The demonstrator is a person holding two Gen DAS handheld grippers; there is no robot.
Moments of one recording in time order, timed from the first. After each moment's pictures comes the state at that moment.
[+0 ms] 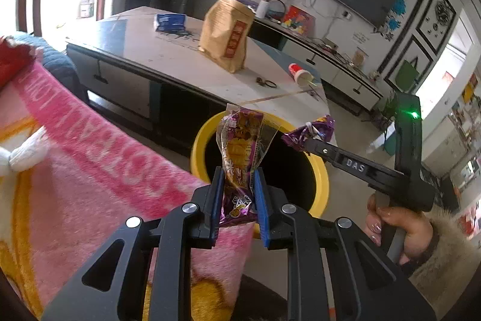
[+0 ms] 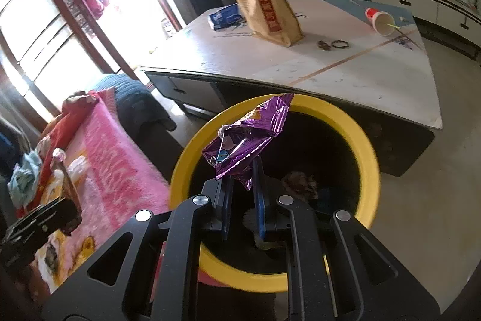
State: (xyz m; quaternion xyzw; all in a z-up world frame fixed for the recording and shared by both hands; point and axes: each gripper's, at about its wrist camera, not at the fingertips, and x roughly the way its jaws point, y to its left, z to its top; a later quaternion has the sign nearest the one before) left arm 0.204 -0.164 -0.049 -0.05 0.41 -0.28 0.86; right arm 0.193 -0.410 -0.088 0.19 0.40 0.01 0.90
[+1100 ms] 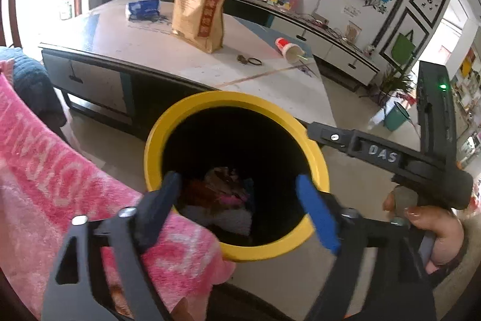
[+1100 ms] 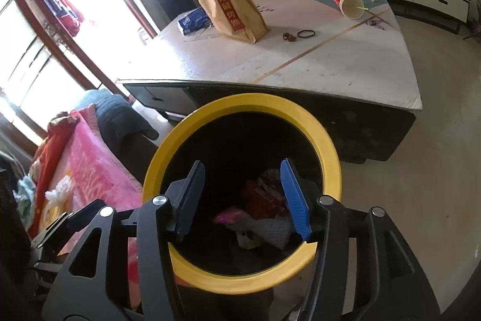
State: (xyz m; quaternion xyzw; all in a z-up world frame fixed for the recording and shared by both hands) left arm 0.226 -0.235 -0.084 -0.01 0.44 -0.30 0.85; right arm 0.189 -0.453 -0.098 0.23 0.41 -0.03 0.88
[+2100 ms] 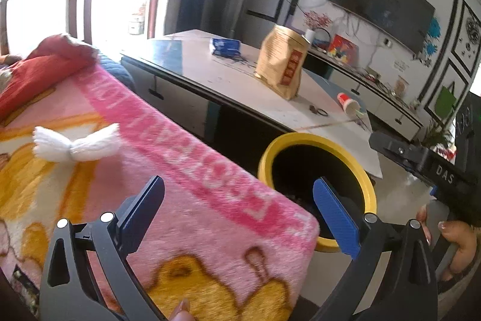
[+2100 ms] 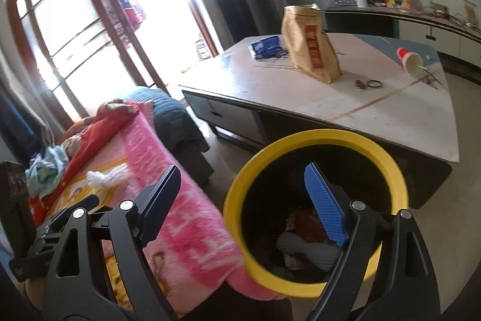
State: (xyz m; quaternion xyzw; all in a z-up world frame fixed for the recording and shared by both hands) left arm 0.187 -0.098 -0.045 -0.06 0.36 -0.15 0.92; right arm 0.174 -0.357 -0.045 0.16 0.32 0.08 0.93
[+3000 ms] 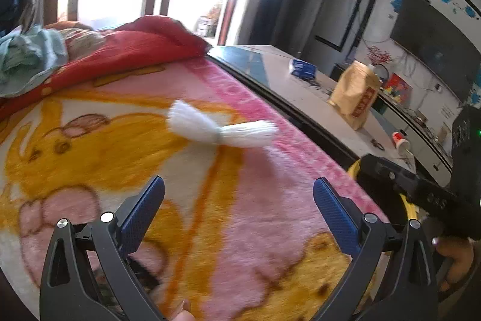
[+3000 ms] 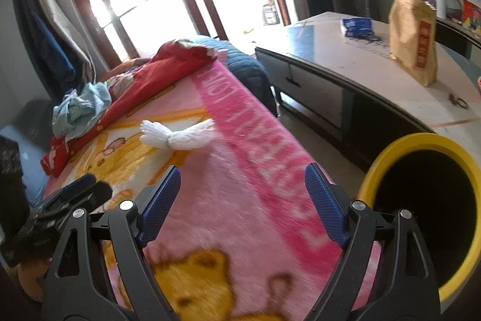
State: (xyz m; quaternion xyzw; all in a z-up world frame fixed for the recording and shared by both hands) left arm 0.148 0.051 -0.049 -0.12 0.34 -0.01 0.93; right arm 0.211 -0.189 -0.059 0.08 0.37 0.23 0.90
